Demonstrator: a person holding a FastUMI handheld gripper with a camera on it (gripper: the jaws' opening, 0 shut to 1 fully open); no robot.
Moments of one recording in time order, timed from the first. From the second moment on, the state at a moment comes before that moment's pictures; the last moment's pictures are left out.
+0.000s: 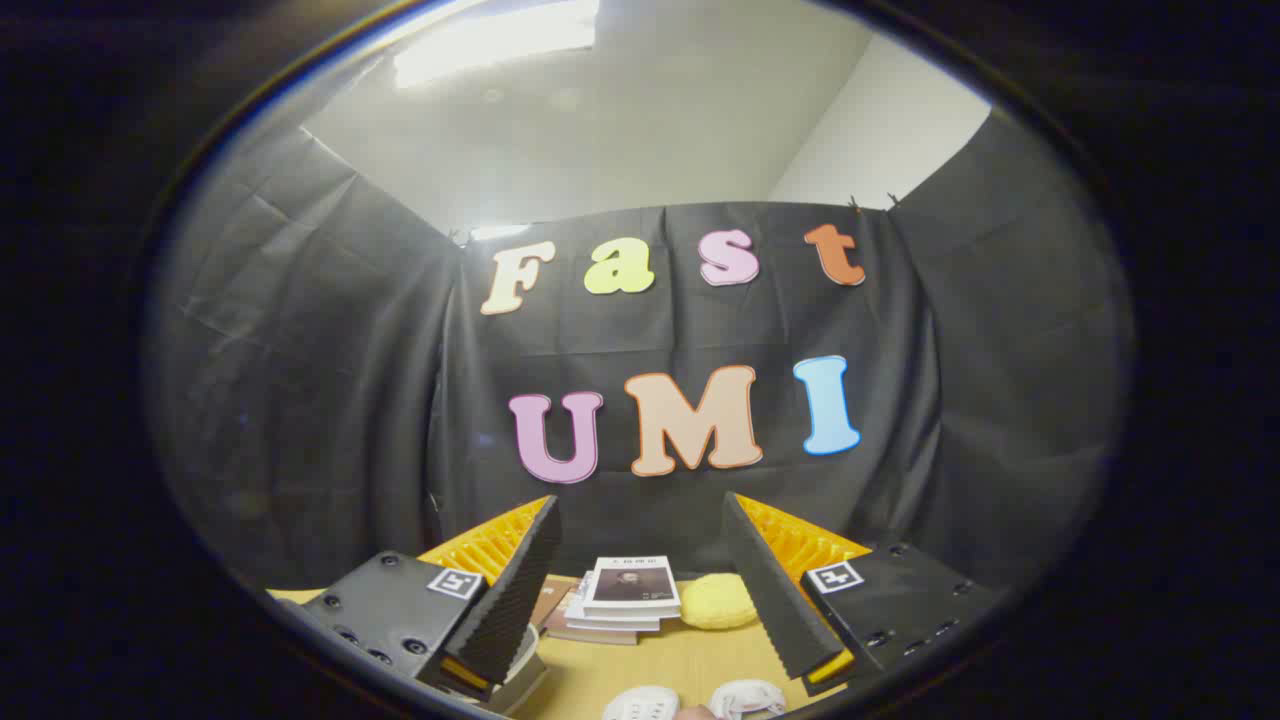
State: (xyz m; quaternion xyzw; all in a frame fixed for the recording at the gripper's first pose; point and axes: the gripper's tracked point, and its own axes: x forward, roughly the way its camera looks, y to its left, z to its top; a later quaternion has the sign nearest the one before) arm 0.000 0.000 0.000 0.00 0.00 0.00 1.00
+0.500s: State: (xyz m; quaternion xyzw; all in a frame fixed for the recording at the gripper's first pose) arm -0.004 0.019 0.007 -0.03 -0.01 0.03 1.00
